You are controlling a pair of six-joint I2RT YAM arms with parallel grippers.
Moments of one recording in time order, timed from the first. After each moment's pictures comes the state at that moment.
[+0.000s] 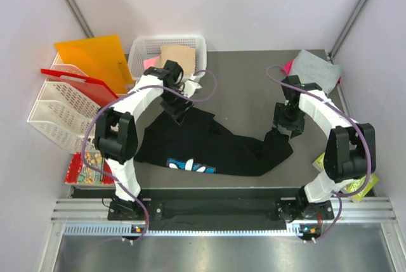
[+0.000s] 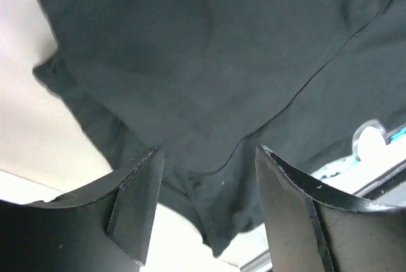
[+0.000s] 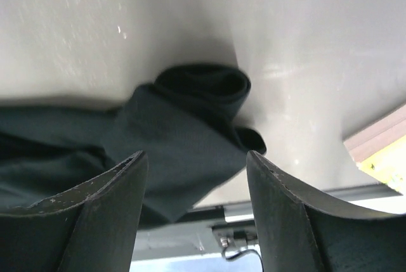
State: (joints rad) left arm -0.32 1.89 1.61 -1.07 0.22 0.52; right arm 0.17 1.60 1.19 -1.04 0.06 0.42
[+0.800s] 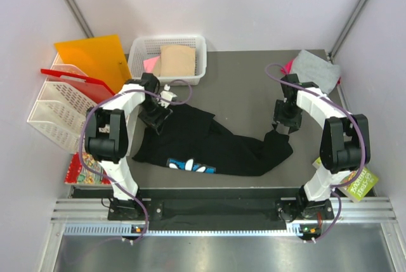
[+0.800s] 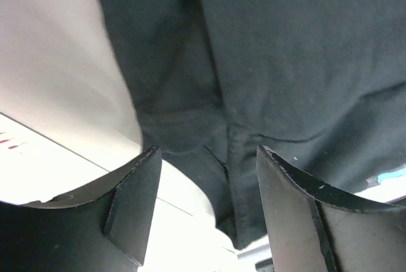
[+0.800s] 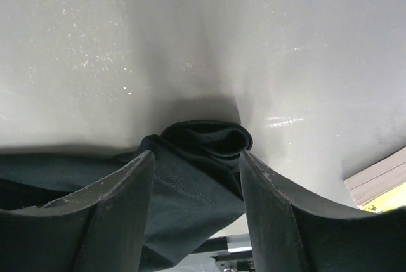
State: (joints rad) left arm -0.13 1.86 1.36 -0.96 0.13 0.52; right arm 0.15 1.70 1.21 -0.92 0.08 0.40
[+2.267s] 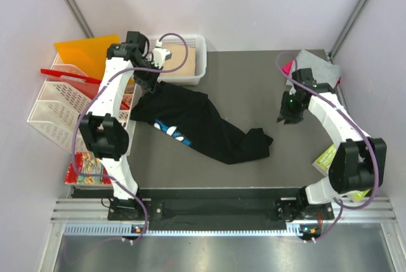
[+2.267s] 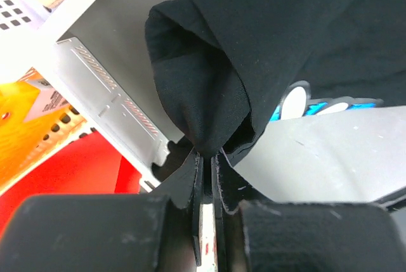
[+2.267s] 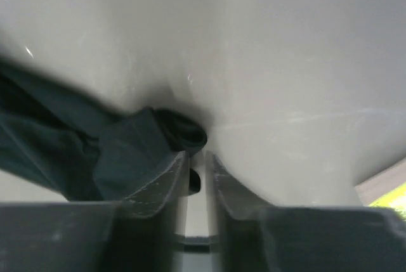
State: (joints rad) left arm -0.11 1.91 1.99 -1.24 0.19 0.50; right arm 0.12 1.47 1.24 -0.89 -0.03 0.39
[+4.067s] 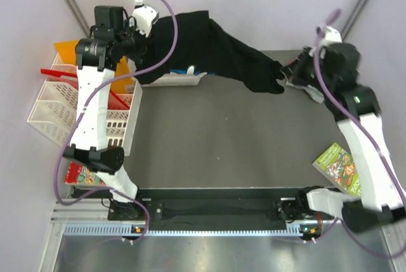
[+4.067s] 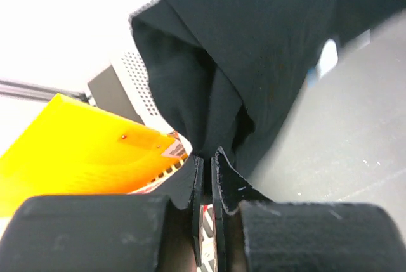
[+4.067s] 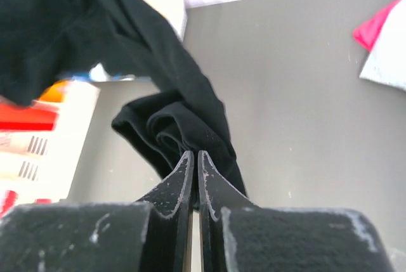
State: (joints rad) left arm -0.14 1.76 2.35 -1.16 0.14 0.44; right arm 0.24 1.25 1.59 -0.74 -0.09 0.38
